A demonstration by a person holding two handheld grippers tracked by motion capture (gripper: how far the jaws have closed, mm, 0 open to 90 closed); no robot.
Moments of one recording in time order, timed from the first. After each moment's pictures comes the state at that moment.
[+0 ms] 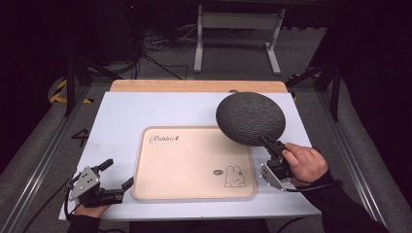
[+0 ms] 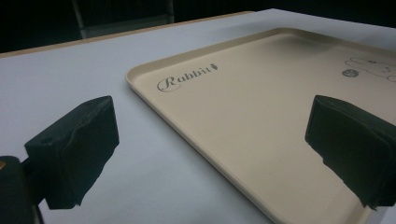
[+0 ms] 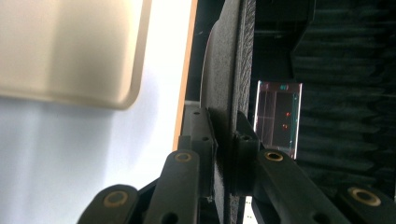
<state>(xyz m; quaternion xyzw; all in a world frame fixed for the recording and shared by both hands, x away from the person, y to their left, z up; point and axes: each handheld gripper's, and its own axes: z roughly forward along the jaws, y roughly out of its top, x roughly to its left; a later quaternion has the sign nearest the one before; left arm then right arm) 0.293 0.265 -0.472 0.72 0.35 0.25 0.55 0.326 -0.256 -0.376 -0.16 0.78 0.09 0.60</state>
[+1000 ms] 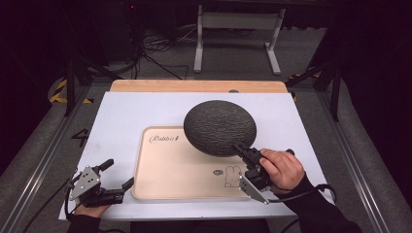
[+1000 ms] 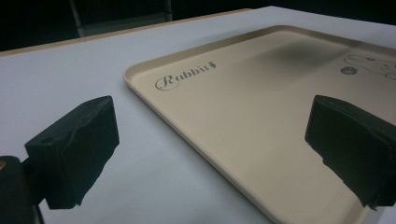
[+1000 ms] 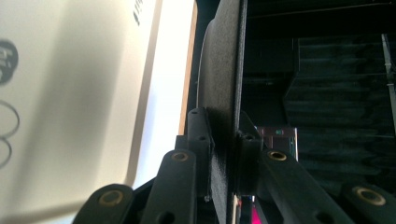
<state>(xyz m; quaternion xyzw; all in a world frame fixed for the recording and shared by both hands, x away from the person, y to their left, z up) 0.293 0.264 -0.472 0.72 0.34 0.25 0.55 0.306 -0.199 -0.373 -0.21 0.76 0.17 0.59</state>
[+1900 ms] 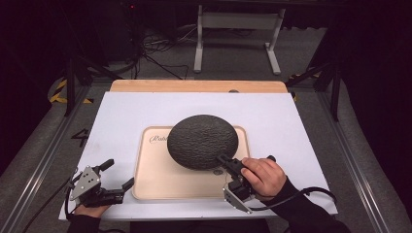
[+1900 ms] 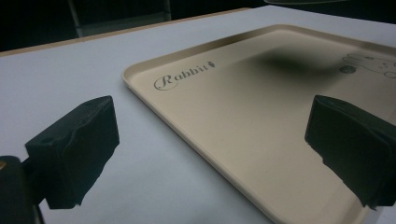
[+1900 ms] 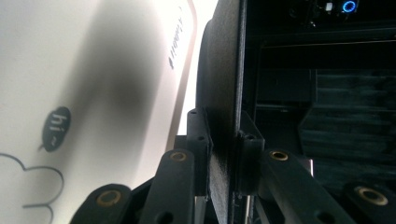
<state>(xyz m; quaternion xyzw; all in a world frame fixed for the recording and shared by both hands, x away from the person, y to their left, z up) 0.294 0.264 -0.472 0.73 0.34 0.25 0.54 0.299 -0.165 -0.401 -0.26 0.77 0.19 0.55</state>
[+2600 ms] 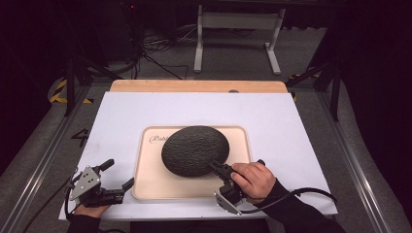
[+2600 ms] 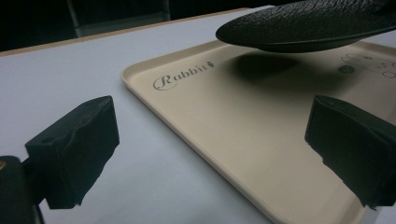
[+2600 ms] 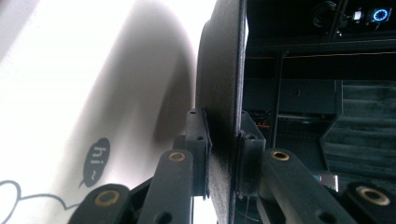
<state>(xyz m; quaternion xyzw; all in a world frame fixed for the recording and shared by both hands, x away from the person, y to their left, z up) 0.293 0.264 -0.472 0.73 0.34 0.24 0.54 0.301 -0.148 -0.426 -0.27 0.79 0.19 0.52</state>
